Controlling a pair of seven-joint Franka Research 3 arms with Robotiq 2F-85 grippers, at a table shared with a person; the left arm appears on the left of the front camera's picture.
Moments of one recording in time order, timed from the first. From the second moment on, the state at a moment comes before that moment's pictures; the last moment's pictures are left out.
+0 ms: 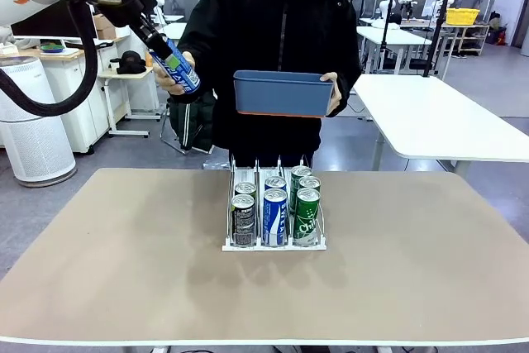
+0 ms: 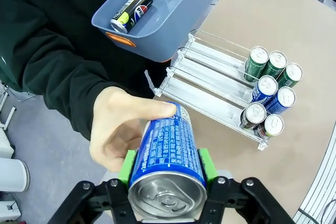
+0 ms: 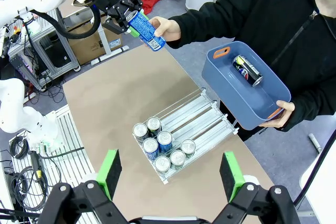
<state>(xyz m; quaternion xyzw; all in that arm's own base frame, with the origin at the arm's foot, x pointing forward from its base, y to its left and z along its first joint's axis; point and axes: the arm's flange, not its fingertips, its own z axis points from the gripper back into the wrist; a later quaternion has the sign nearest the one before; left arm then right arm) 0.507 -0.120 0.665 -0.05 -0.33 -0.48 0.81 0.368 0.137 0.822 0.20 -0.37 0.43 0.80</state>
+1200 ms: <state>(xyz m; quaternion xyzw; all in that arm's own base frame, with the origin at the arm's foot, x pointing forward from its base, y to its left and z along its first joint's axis) 0.508 -0.122 0.662 -0.05 -0.33 -0.48 0.81 0.368 0.137 0.822 0.20 -0.37 0.43 0.80</state>
